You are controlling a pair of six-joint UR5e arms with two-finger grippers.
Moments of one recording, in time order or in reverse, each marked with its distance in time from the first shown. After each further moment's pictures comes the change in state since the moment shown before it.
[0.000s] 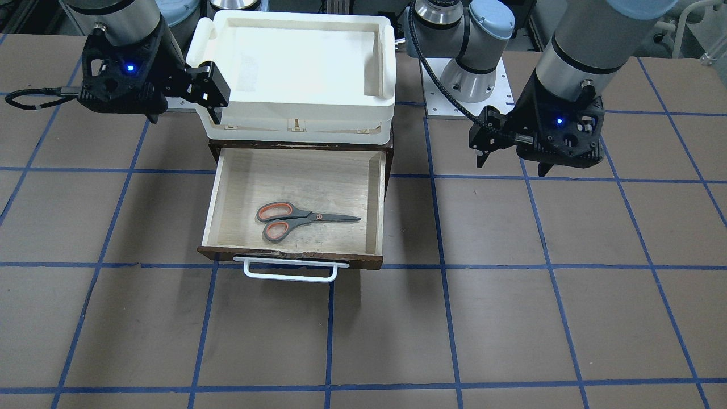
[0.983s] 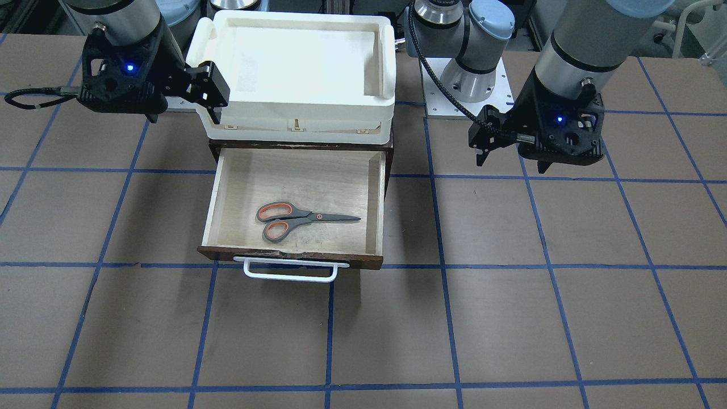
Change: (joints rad) left arm 0.000 0.003 0.000 -0.010 0.005 -0.029; right arm 0.000 0.000 0.000 0.001 -0.004 0.000
